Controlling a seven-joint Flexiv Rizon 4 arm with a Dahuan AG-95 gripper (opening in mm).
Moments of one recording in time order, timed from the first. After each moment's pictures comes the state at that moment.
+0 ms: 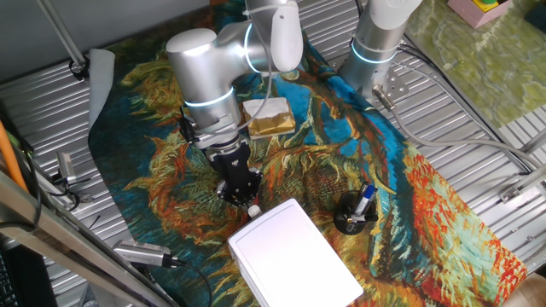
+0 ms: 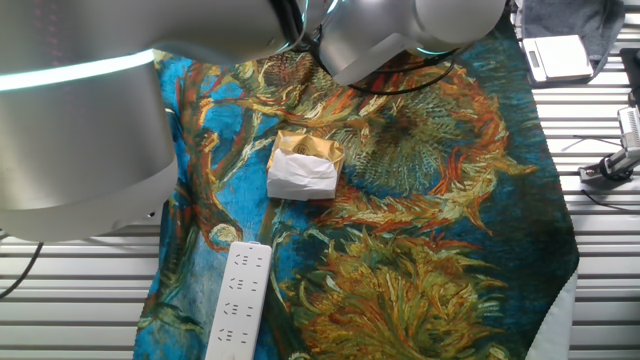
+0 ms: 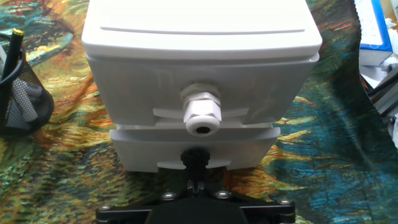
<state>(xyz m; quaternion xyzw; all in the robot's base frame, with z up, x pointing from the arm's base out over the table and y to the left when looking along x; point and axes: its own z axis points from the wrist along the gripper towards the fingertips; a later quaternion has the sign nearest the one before) 0.522 0.241 0.078 -0.71 0.65 0.18 0.22</state>
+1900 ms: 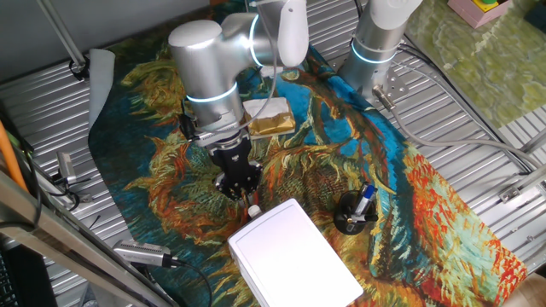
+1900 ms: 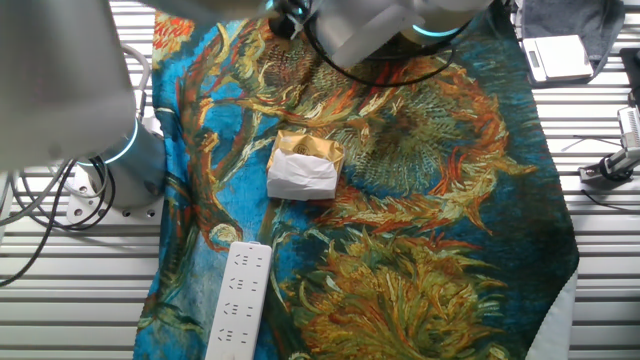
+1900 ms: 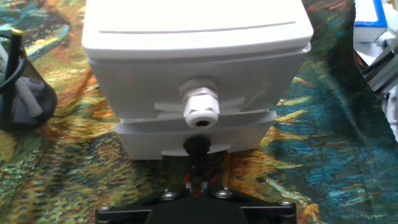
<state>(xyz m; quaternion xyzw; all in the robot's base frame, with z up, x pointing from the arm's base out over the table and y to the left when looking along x) 0.515 0.222 0.094 -0.70 0.68 0.16 0.18</state>
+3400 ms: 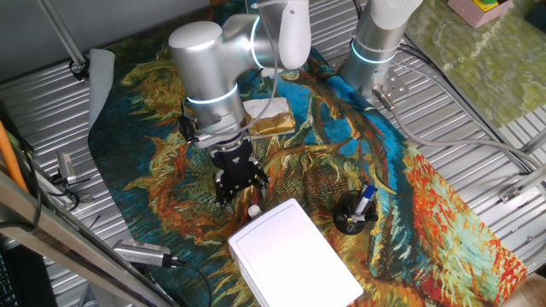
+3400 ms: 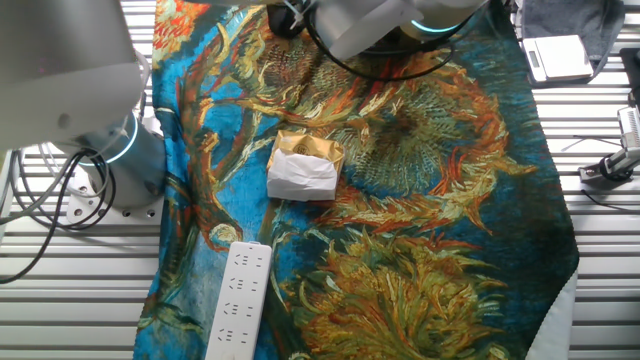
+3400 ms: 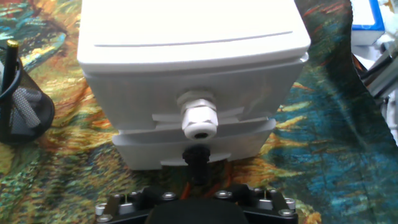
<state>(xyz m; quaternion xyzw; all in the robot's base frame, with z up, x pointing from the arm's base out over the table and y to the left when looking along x) 0.519 0.239 0.090 -0.69 0.68 0.16 0.19</state>
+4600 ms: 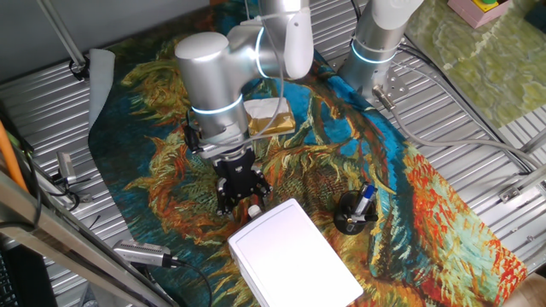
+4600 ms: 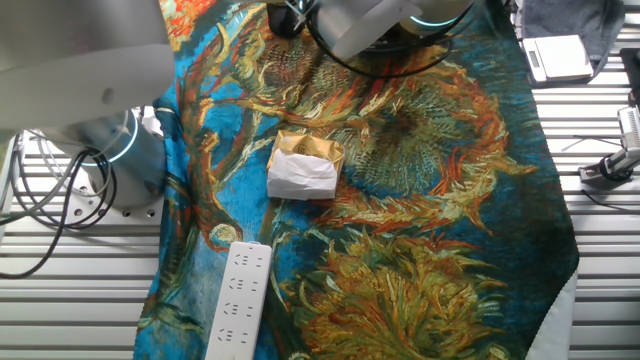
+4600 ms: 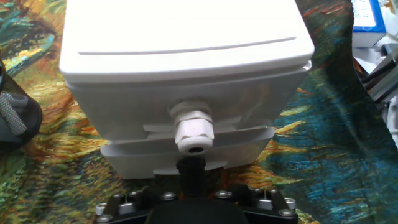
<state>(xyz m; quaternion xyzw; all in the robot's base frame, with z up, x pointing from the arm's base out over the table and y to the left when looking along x) 0.524 0.249 0.082 -0.69 0.68 0.15 0.19</state>
